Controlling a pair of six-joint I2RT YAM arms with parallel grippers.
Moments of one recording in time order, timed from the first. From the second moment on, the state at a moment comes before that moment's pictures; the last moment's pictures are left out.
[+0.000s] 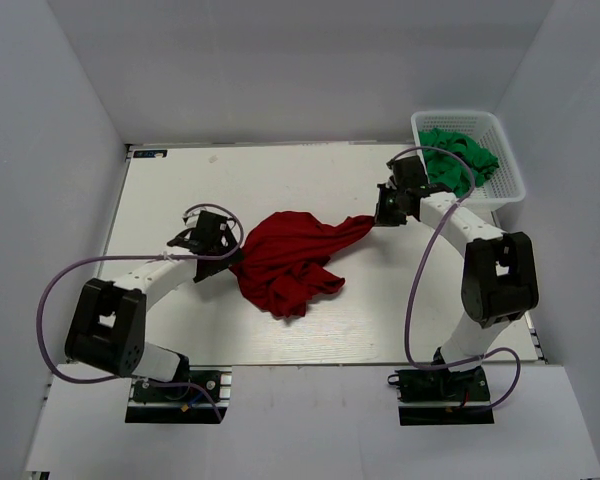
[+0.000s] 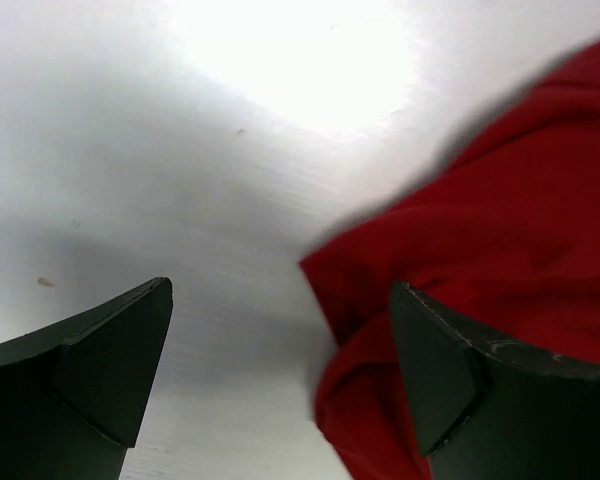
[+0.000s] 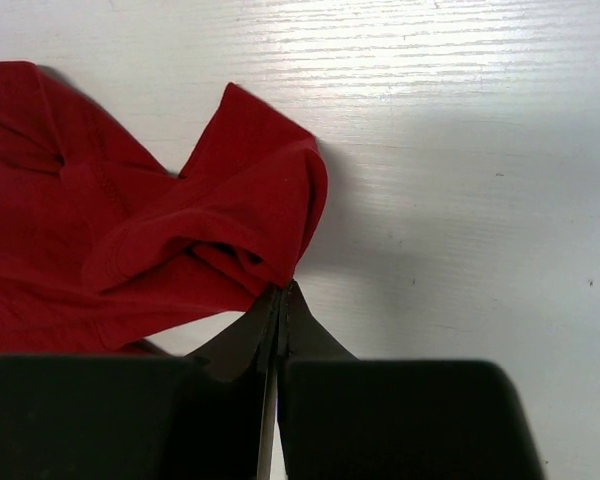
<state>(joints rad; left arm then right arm) -0.33 1.41 0.77 -0.37 -0.26 -0.70 0.27 1.72 1.25 -0.49 -0.14 0.34</state>
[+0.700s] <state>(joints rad) -0.34 1.58 0.79 -0.19 -0.19 -0.53 0.27 1.76 1.26 -0.51 -0.14 0.35</state>
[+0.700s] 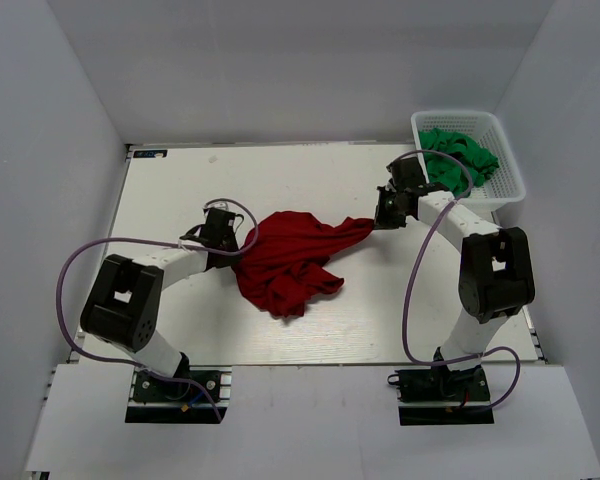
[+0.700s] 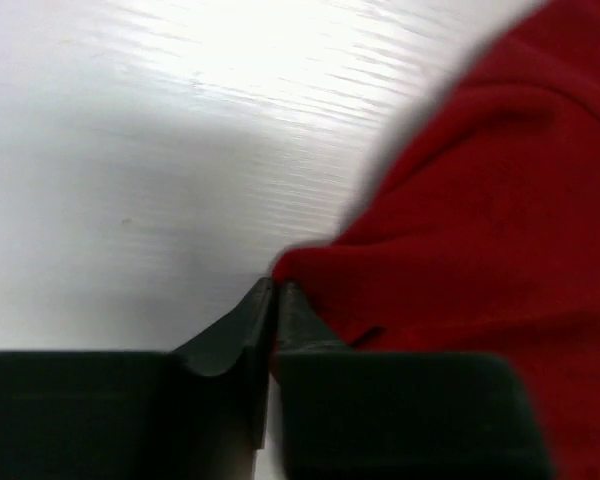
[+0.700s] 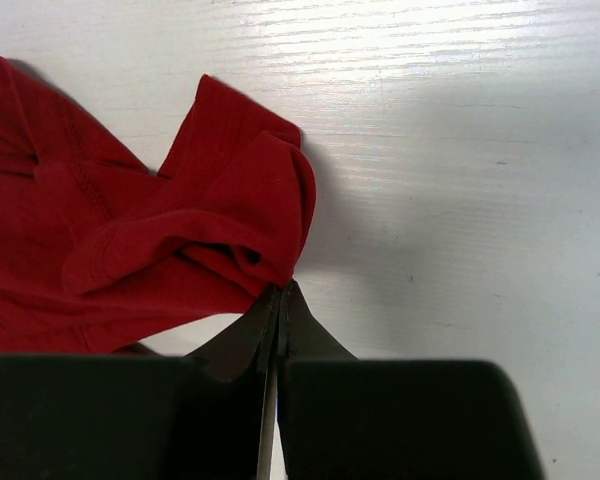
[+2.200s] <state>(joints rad) -0.35 0.86 1.59 -0.07 -0.33 -0.17 0.27 1.05 1.85 -0.53 -0.23 0.19</state>
